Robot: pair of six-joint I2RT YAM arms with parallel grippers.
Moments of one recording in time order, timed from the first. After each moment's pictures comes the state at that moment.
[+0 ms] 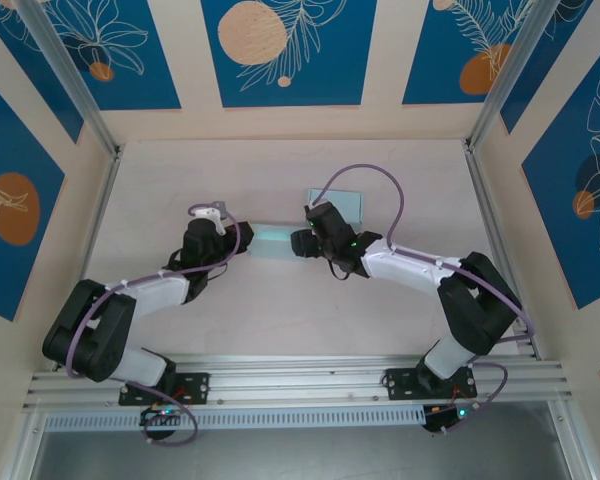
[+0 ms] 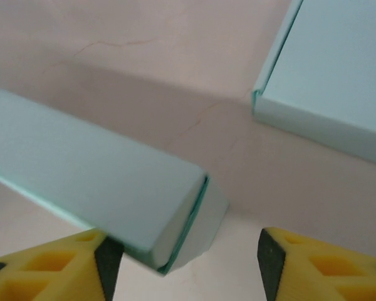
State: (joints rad) left arm -0.41 1.43 0.53 0.50 0.14 -0.71; right arm 0.75 1.58 0.98 -0.19 0.14 0.44
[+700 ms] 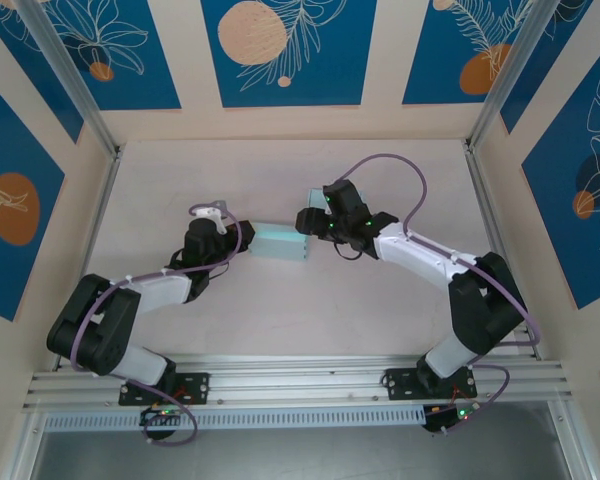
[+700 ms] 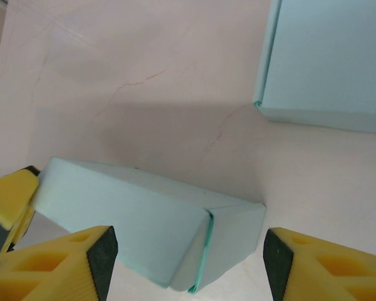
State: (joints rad) left arm -0.41 1.47 0.53 0.56 0.14 -0.73; right arm 0.61 1.58 1.09 -0.28 -0.08 0.71
